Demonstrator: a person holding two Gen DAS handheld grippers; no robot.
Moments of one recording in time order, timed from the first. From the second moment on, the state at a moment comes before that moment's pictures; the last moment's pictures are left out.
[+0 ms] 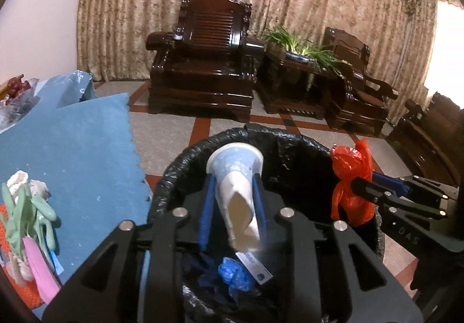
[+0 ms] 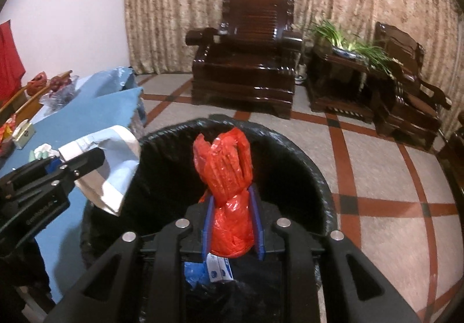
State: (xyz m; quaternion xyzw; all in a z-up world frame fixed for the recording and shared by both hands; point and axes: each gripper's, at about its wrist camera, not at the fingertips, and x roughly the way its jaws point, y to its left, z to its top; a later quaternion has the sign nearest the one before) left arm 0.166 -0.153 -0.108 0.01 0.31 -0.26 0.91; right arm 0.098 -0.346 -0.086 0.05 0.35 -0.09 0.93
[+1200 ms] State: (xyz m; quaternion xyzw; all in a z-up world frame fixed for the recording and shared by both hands) left arm 0.135 0.068 -0.060 -0.02 0.27 -0.03 0.96; right arm 0.136 -0.208 -0.058 0.03 0.29 0.05 0.95
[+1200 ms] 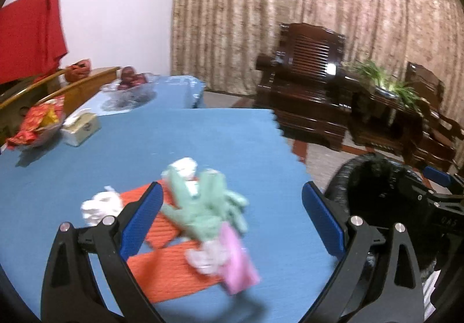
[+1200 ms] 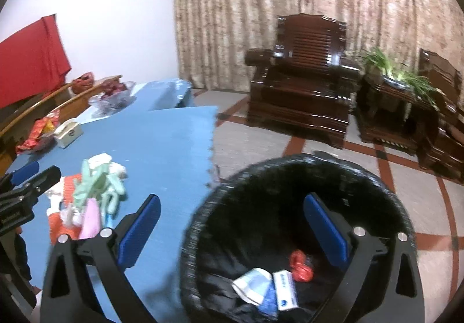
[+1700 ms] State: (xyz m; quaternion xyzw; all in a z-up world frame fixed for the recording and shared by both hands) left arm 0.125 0.152 -0.077 -0.03 0.28 0.06 0.96; right arm 0.159 -0.109 -0.069 0.01 0.29 0.14 0.95
